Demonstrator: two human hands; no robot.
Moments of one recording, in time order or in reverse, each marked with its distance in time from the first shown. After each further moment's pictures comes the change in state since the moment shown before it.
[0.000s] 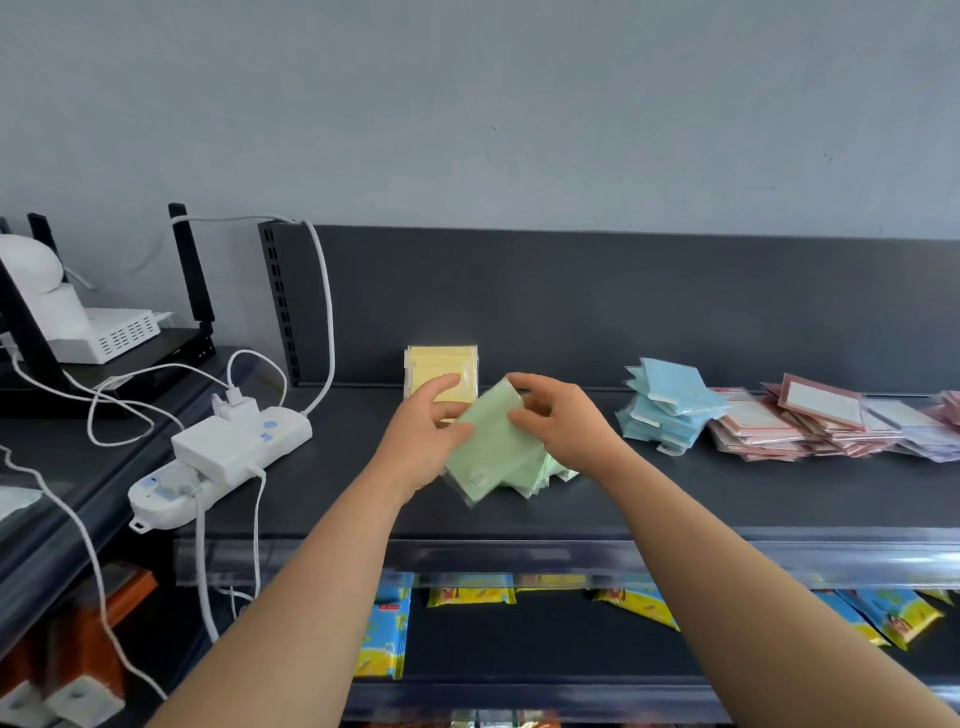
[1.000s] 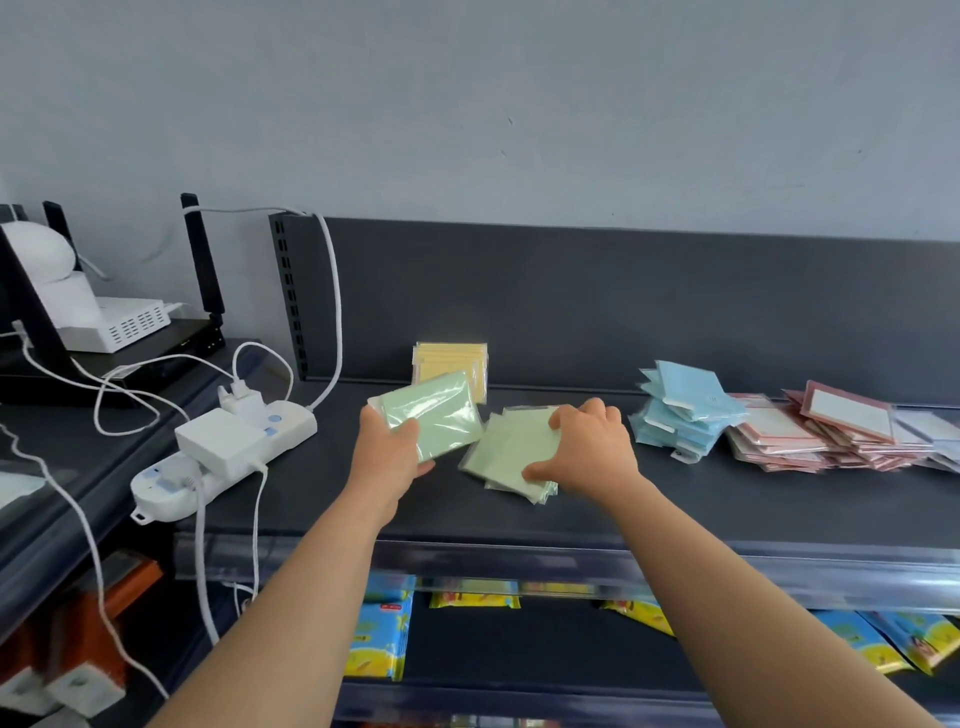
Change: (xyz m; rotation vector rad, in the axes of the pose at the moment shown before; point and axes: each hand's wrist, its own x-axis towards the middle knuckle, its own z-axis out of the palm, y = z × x) left_hand 0.009 -0.037 -0.013 -0.246 0.345 -0.159; right_hand 0.000 0.023 0.005 -0.777 0.022 0.204
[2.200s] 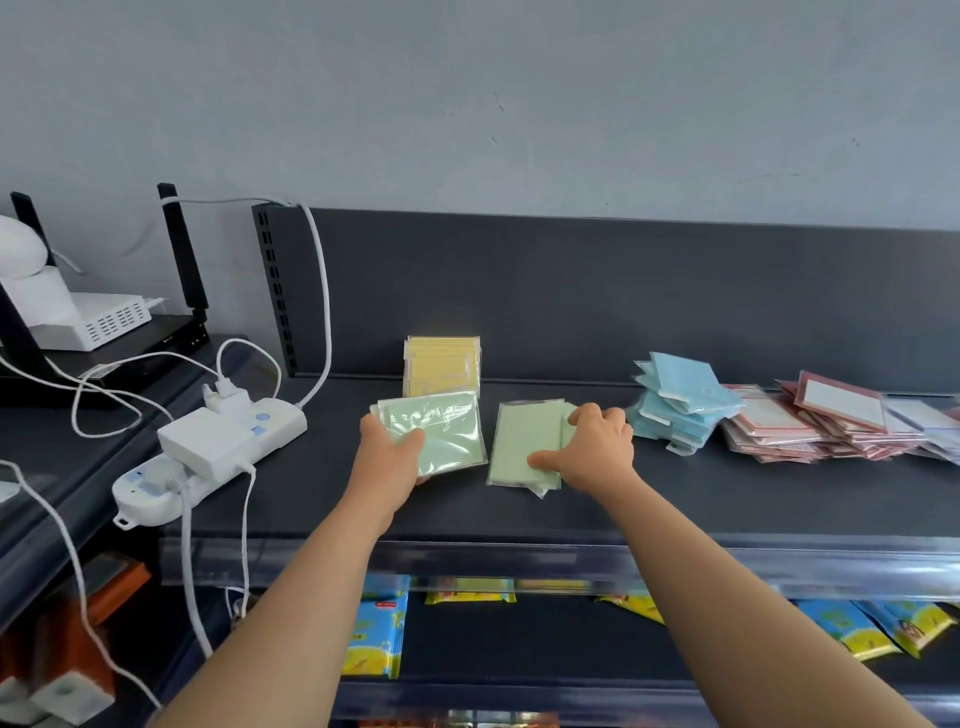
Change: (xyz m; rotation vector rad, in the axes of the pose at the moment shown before) left_hand -0.003 -0.011 0.002 0.141 -0.029 -0.005; right_hand 0.014 0.015 0.022 0.239 0.017 0.237
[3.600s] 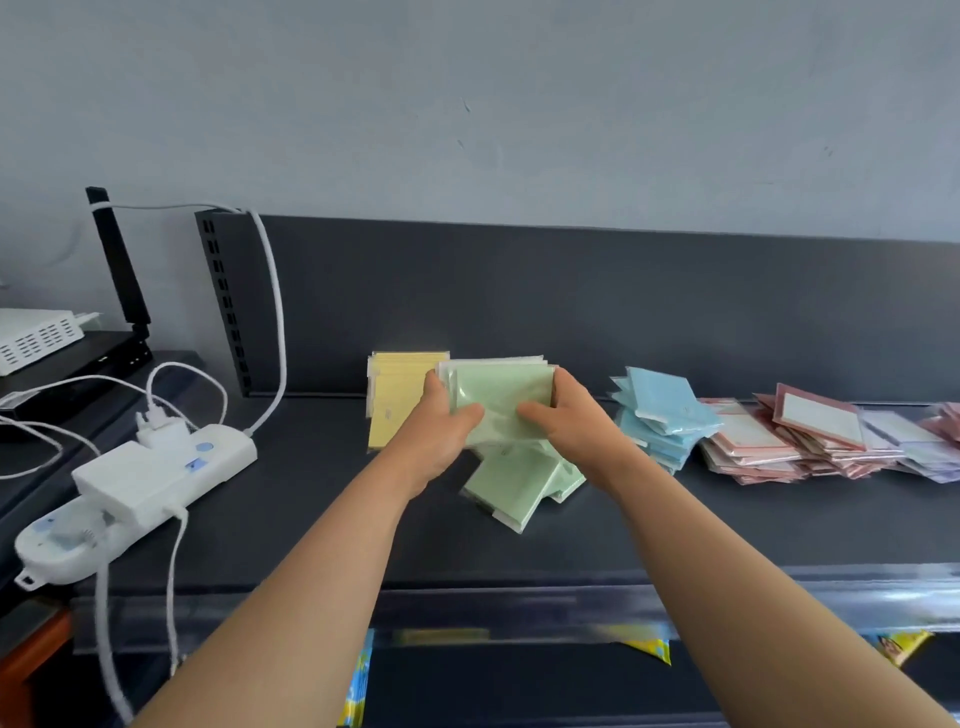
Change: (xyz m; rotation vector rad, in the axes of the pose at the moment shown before) left_hand 0.031 0.047 0.067 0.124 -0.386 0.135; right_hand 0.032 -0.009 -0.038 0.732 -0.181 -0.217
